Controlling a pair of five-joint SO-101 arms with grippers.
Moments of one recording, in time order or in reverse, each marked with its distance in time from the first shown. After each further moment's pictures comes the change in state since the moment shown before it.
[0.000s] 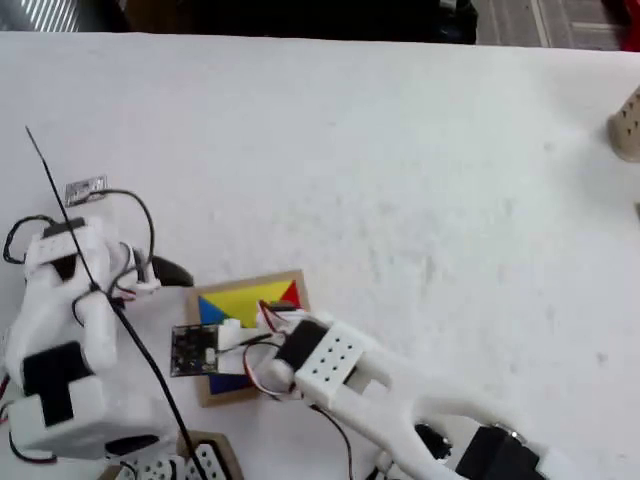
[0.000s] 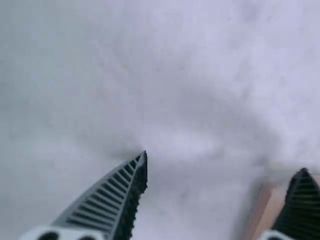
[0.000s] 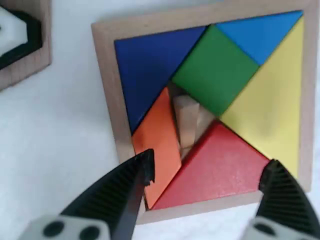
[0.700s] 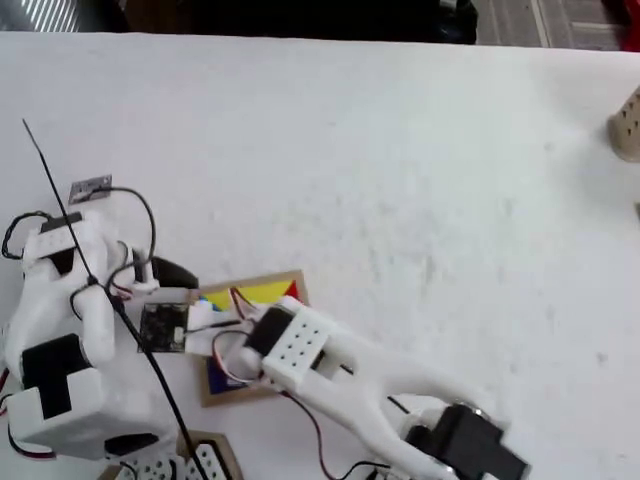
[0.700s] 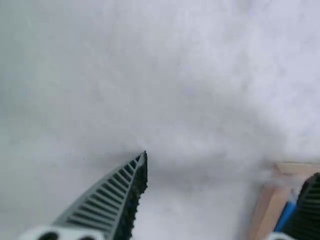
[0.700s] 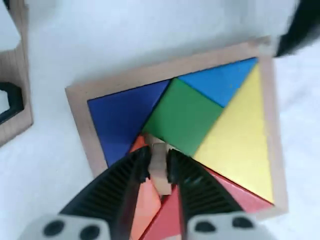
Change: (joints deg) left arm -0.4 1.8 -2.2 2.3 -3.7; right arm -1.7 9.9 -10.7 -3.1 -6.9
